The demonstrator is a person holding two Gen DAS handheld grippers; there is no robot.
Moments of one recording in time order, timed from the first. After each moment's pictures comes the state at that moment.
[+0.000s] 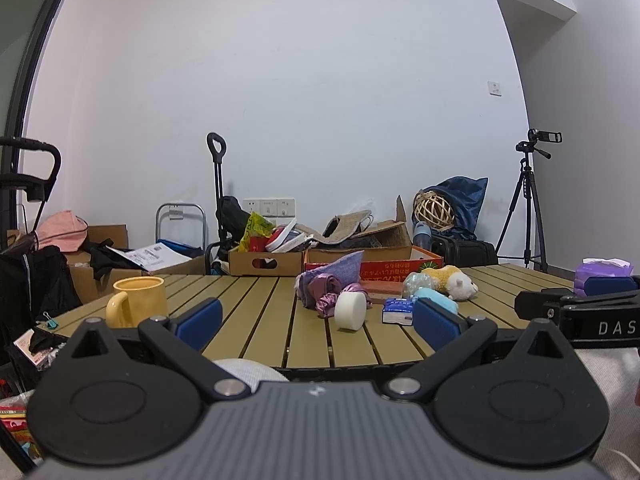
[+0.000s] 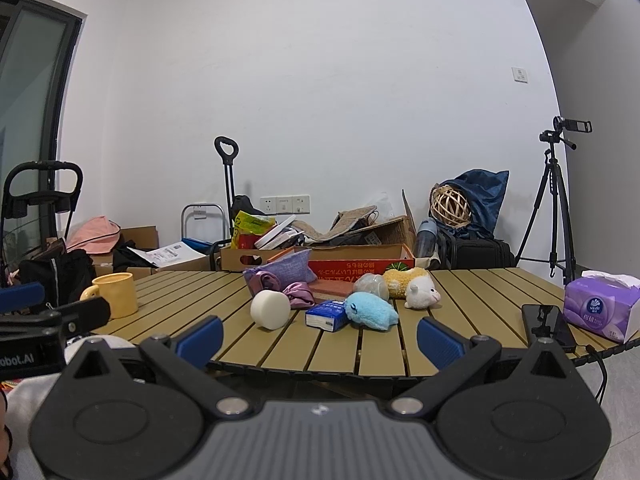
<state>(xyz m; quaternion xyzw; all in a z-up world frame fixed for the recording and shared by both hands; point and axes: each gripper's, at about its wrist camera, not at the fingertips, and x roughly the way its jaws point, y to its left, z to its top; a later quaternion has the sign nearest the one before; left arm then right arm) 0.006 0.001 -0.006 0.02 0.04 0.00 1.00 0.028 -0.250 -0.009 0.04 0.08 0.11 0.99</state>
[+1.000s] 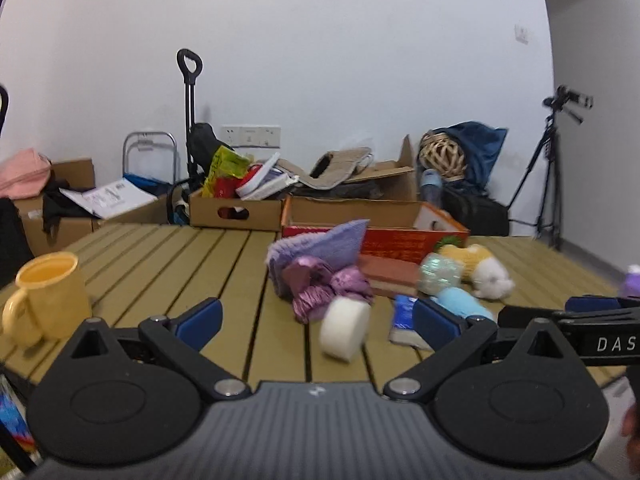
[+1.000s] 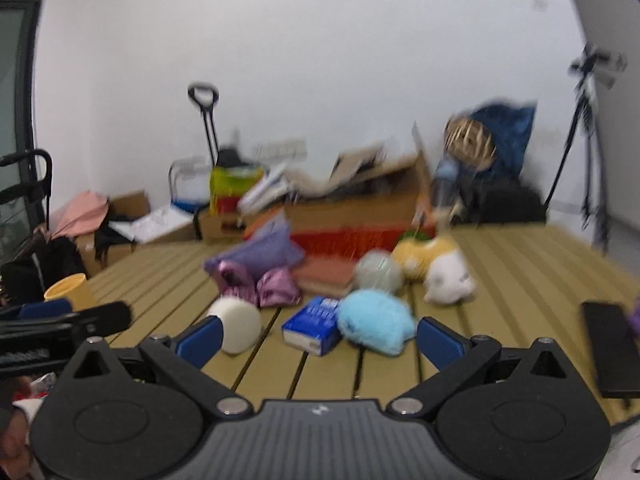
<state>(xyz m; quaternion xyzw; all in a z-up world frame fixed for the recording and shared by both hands) 0.225 -0.011 0.013 0.00 0.16 -0.01 0.99 0.243 -0.258 0.011 0.07 0.22 0.14 0.96</state>
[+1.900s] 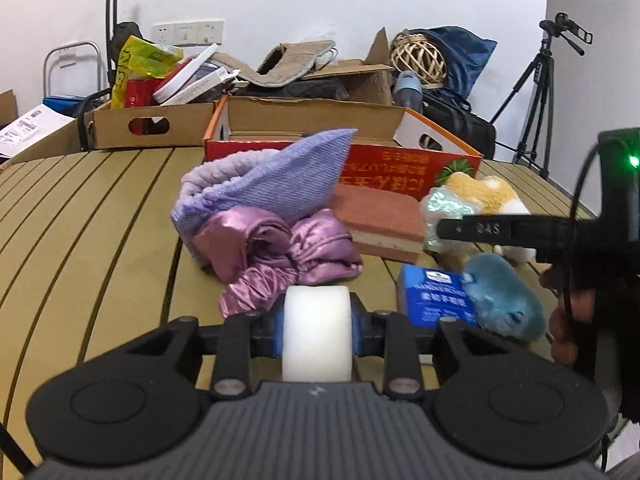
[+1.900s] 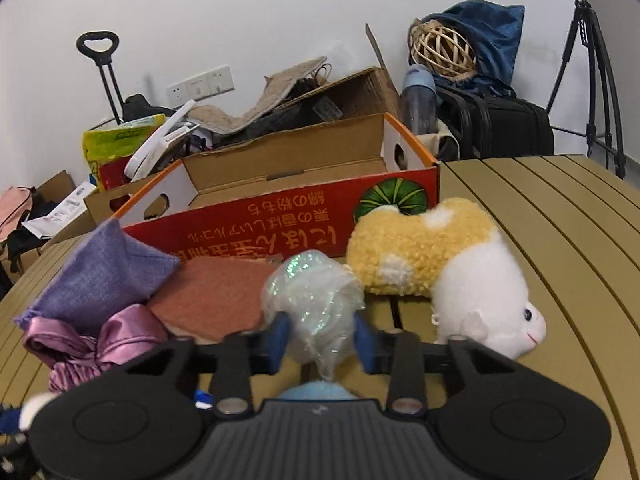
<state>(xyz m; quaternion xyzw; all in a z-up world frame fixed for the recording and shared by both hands) 0.392 -0.015 -0.040 -0.01 0.31 -0.10 0.94 0.467 -0.256 -0.053 0.09 0.29 0.07 0.95</state>
